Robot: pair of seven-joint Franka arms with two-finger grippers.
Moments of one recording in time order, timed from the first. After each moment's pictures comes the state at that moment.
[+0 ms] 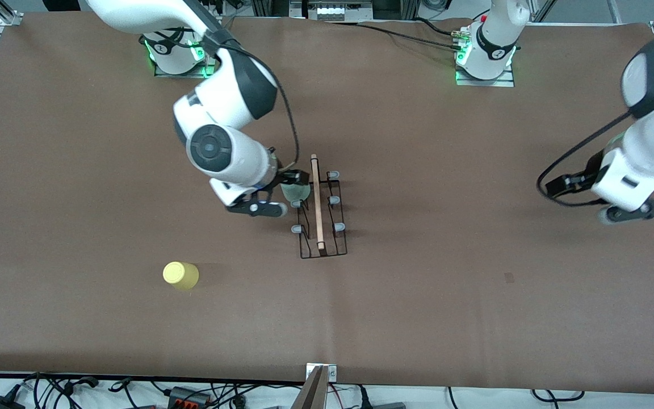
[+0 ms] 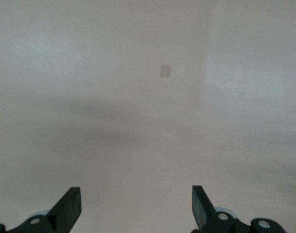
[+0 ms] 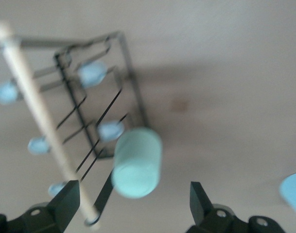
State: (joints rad) left arm -0.10 0.12 0.07 -1.62 0.06 1.73 -0.24; right arm 0.36 0.54 0.20 -1.39 0.11 1.85 0.68
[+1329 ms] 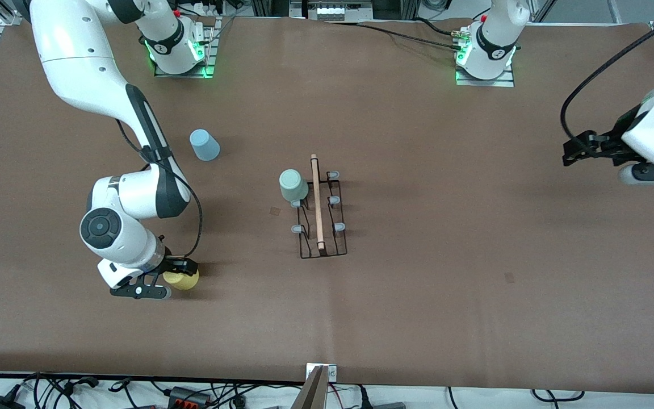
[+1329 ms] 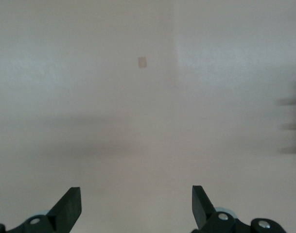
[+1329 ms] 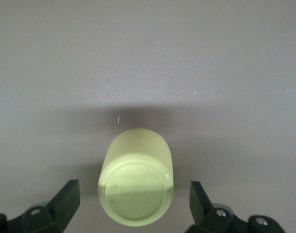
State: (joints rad) left arm -0.09 0.09 0.06 -1.50 0.00 1.56 0.00; right arm 0.23 0.80 -0.05 -1.39 -0.03 2.27 0.25
